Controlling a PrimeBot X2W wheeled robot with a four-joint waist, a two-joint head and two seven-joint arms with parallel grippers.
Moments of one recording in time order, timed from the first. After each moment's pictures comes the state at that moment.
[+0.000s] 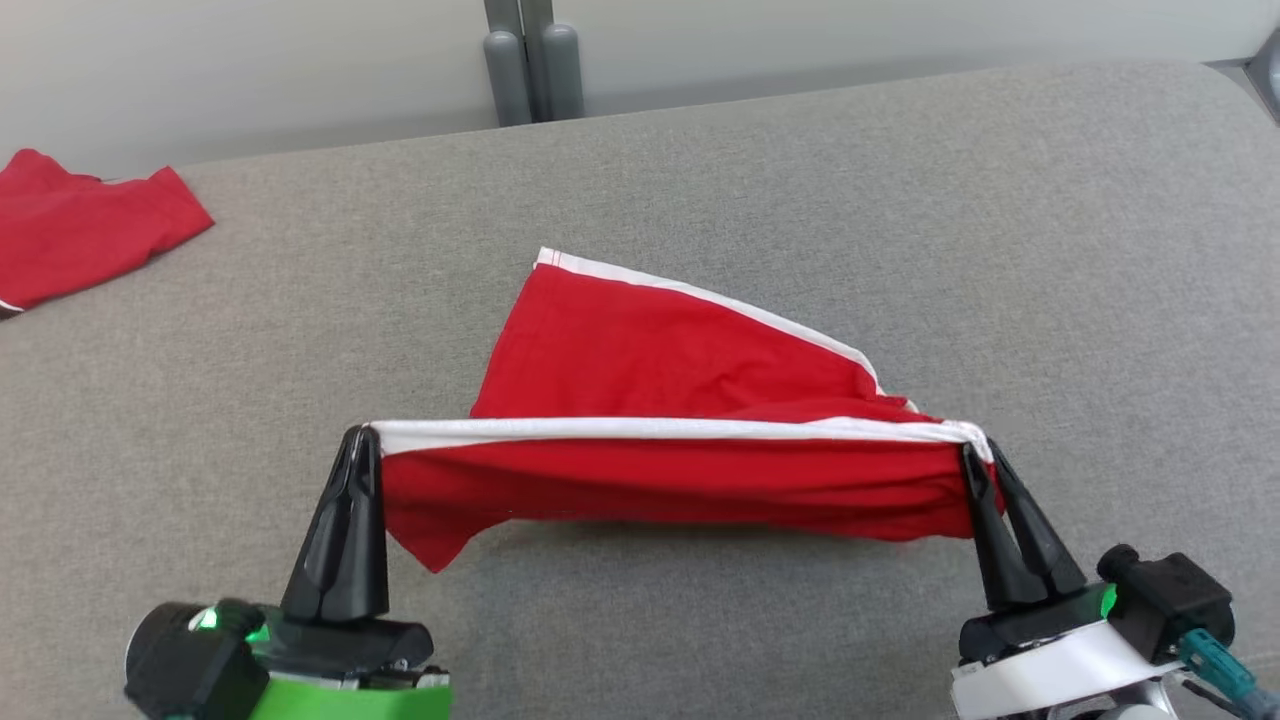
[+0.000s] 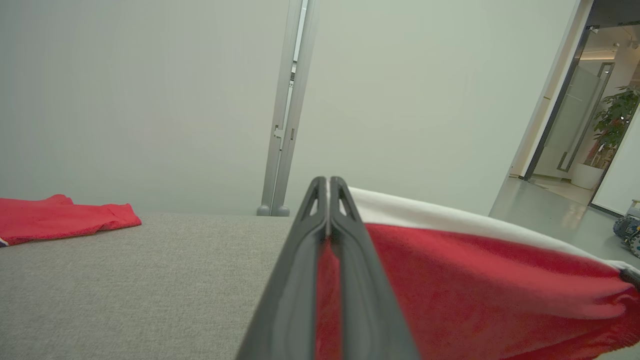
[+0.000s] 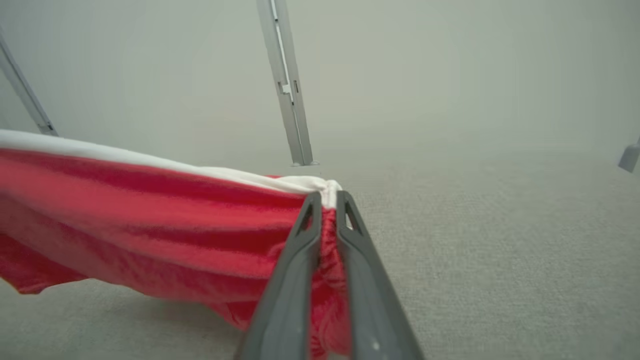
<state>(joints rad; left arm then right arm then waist) 0.12 0.06 -0.13 -0.25 -0.29 -0.12 -0.26 0.09 -0.12 0.12 -0.11 0.22 0.13 -0.26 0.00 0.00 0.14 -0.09</state>
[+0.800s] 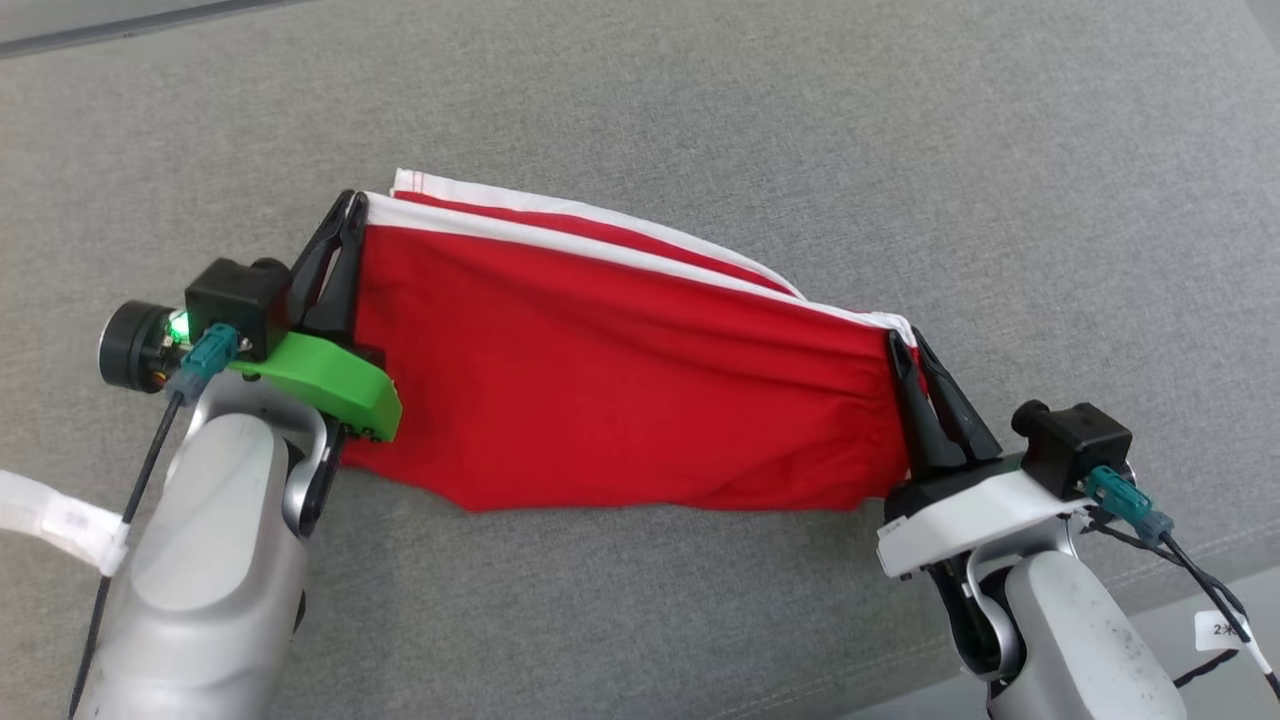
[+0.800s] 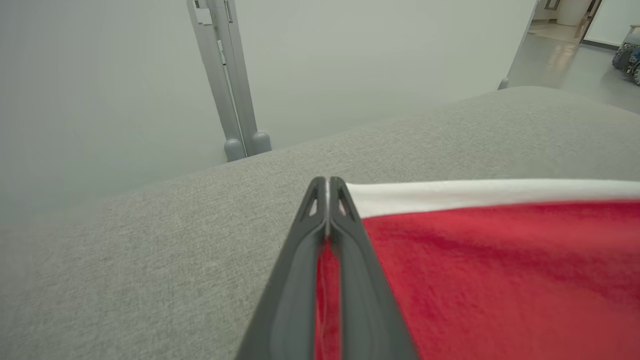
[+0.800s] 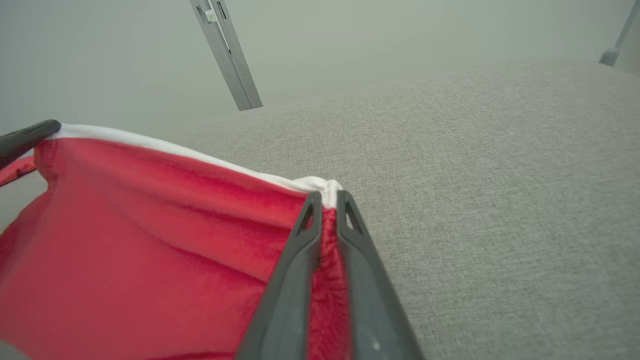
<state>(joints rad) -0.61 0.20 -0.27 0.57 -0.23 -0.13 -0.26 -0.24 -0.05 0.17 0.23 0.27 0.13 -0.26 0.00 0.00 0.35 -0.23</state>
